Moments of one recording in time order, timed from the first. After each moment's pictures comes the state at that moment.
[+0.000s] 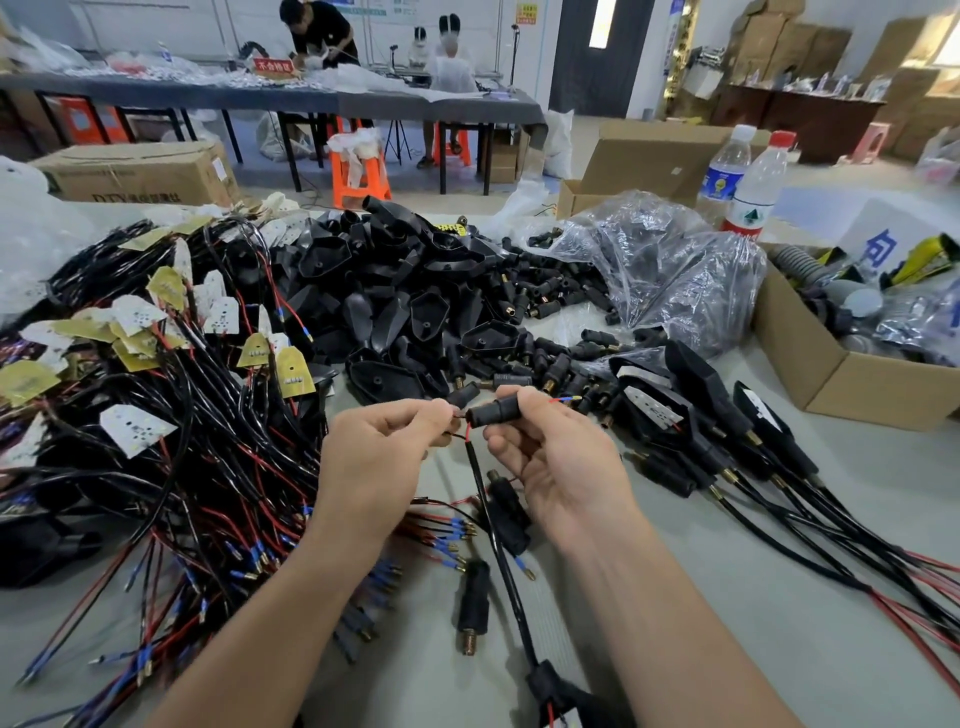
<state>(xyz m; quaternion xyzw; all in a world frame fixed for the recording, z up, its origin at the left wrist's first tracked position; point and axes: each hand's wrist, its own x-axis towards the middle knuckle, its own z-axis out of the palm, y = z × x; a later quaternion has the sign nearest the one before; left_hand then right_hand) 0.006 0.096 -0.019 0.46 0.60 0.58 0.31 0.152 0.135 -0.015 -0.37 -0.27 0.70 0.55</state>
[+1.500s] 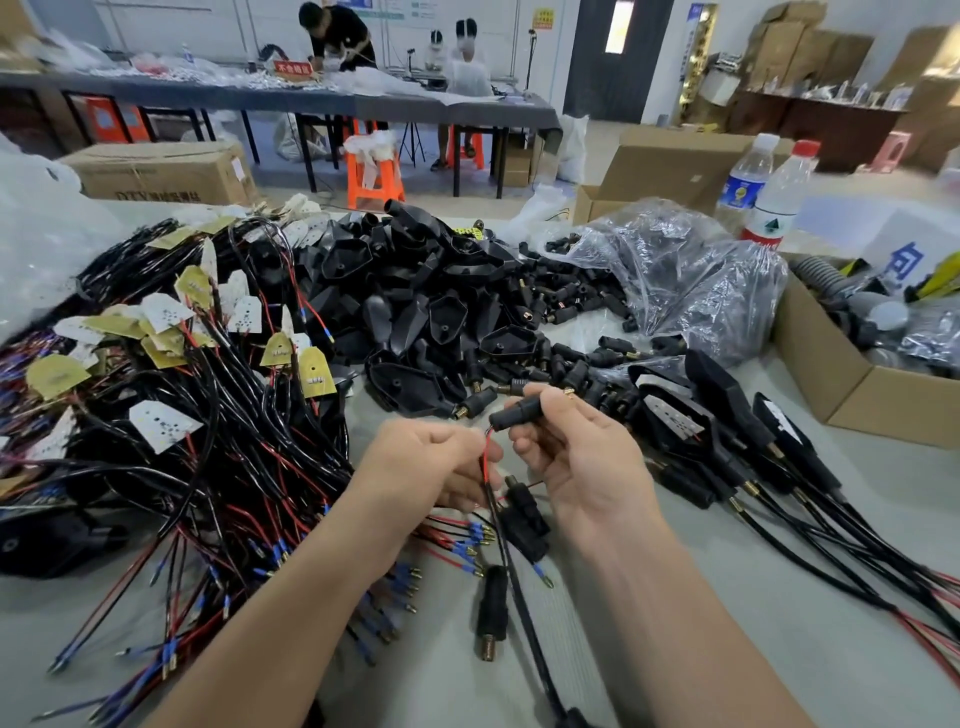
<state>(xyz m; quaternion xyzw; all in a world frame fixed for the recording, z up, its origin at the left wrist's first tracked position) -0.003 0.096 -0.020 0.47 0.55 0.47 0.50 0.152 0.136 -0.015 -0.37 -0.32 0.67 0.56</state>
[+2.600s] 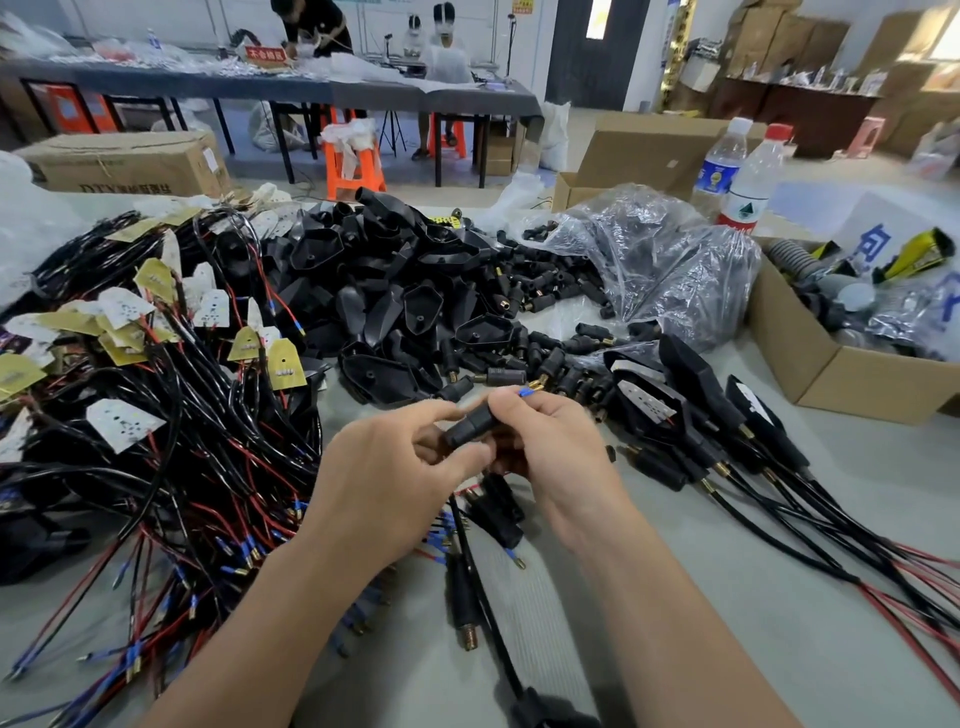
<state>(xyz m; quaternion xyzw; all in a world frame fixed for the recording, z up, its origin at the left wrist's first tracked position) 0.006 0.083 -0.015 0.64 0.65 0.40 0.14 0.156 0.134 -0.015 -0.42 -0.49 0.61 0.46</state>
